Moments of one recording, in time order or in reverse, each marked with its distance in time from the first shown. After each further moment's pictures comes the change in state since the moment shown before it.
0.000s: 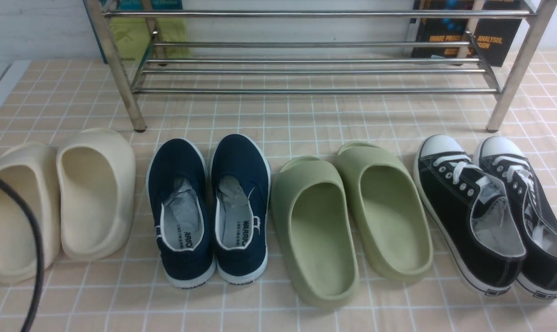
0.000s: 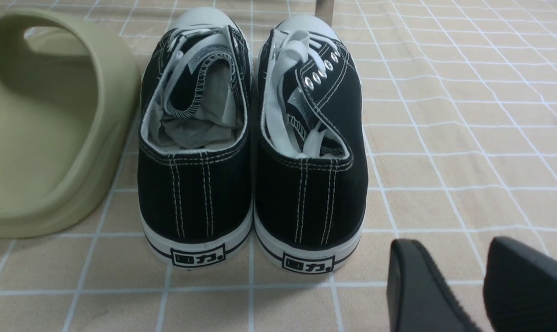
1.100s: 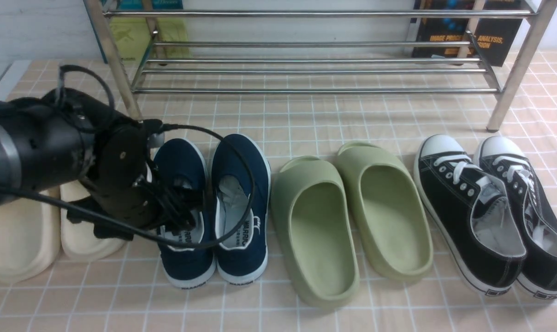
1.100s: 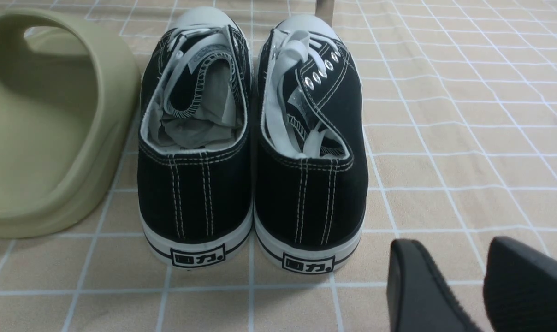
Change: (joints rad) right arm 0.000 0.000 0.000 0.000 0.000 0.000; left arm -0.342 0.833 -0.116 -0.105 -0.506 -0.385
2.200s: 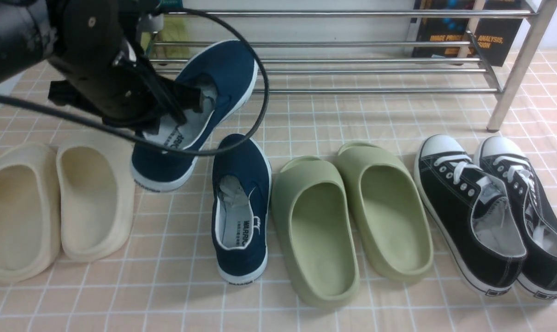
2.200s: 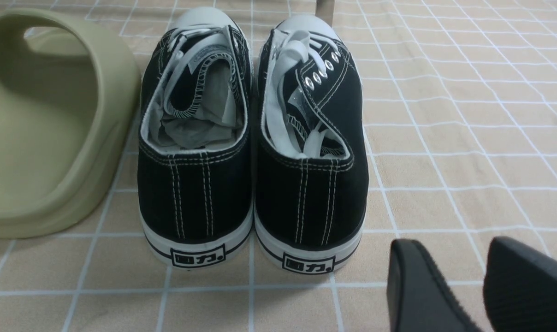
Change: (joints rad) right arm 0.000 0.000 0.000 0.000 0.001 0.000; left arm 0.001 -0.016 -0.446 0.017 0.212 0.222
